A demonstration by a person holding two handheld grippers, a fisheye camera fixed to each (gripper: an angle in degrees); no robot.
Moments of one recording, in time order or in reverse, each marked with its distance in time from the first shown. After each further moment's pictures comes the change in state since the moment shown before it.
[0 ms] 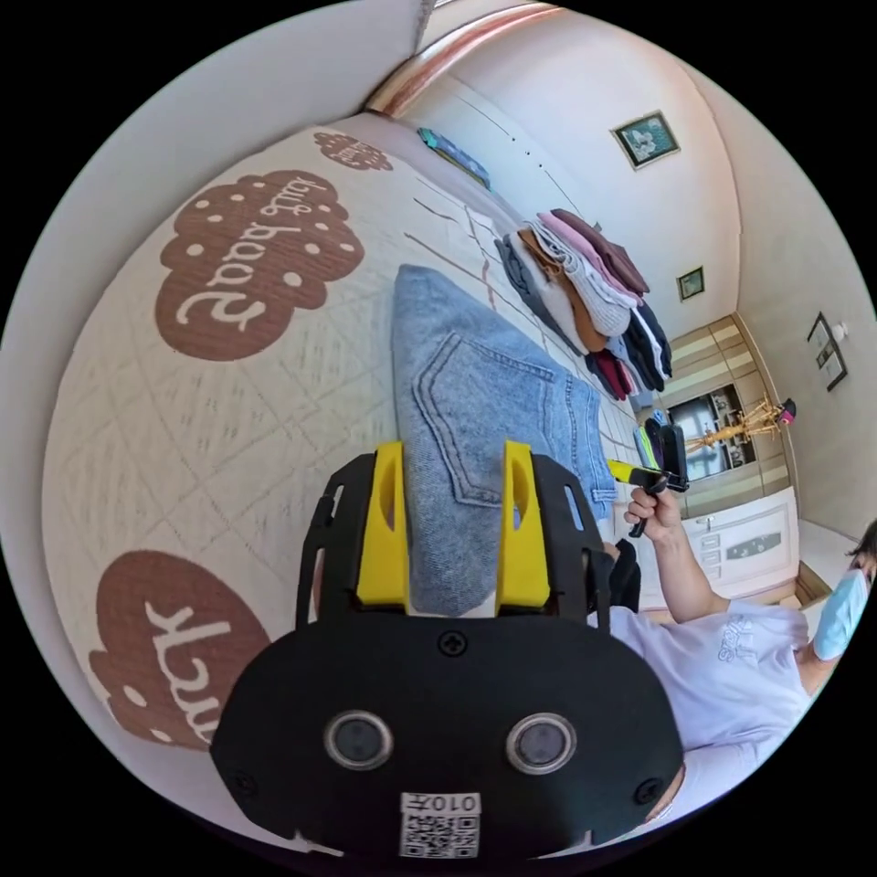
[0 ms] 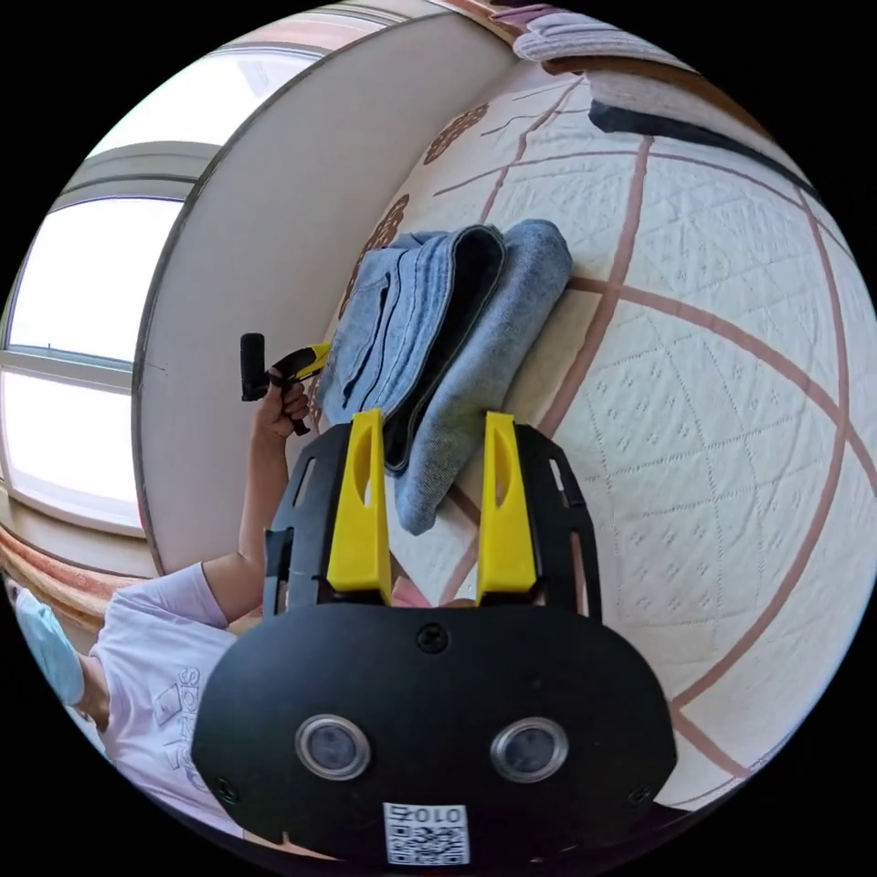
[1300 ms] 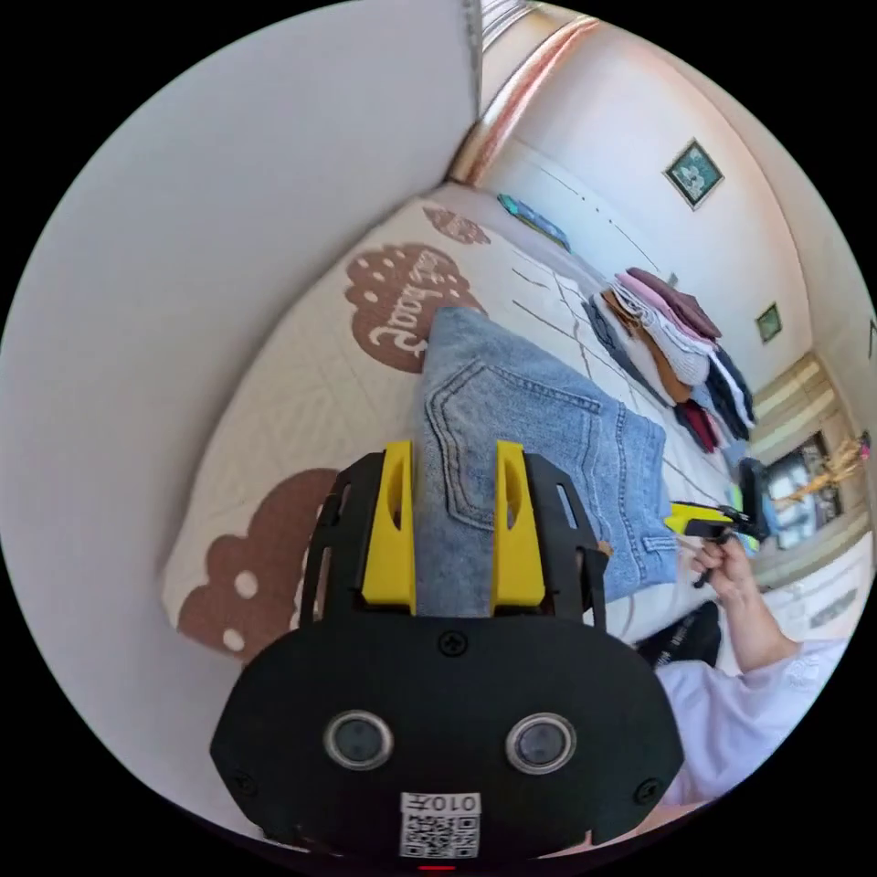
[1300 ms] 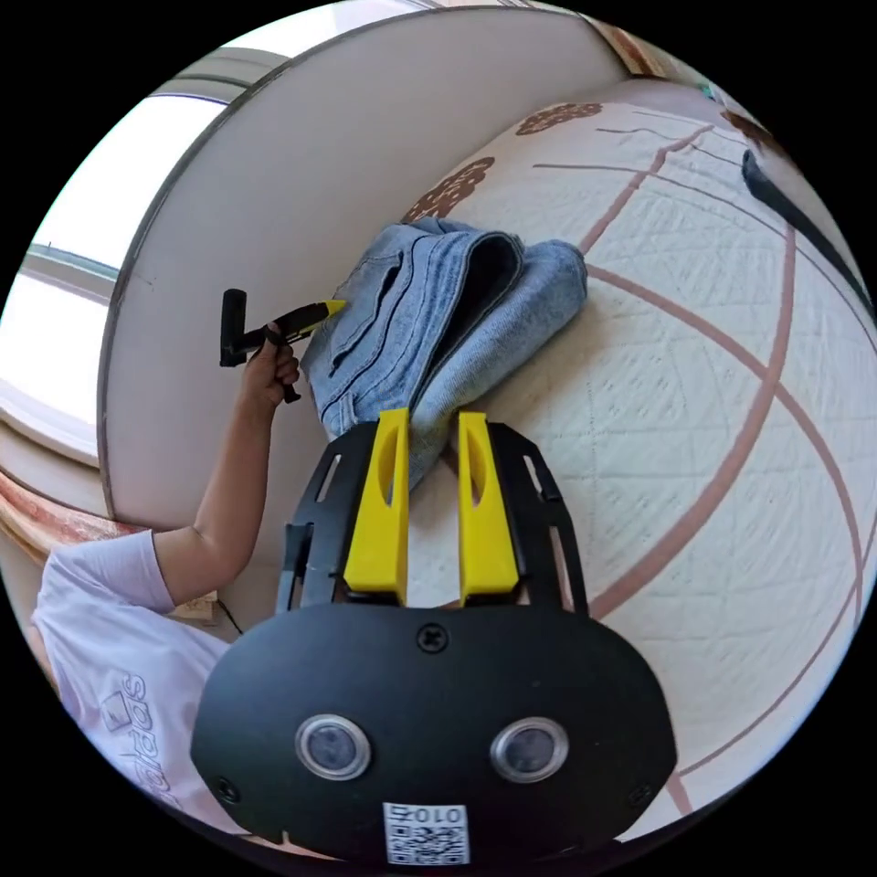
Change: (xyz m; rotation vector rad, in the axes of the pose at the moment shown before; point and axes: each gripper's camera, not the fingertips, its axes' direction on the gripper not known) left arm 0.032 0.063 -0.023 0.257 -0.384 -0.079; right arm -0.085 0.046 0.066 -0.070 0.112 -0.265
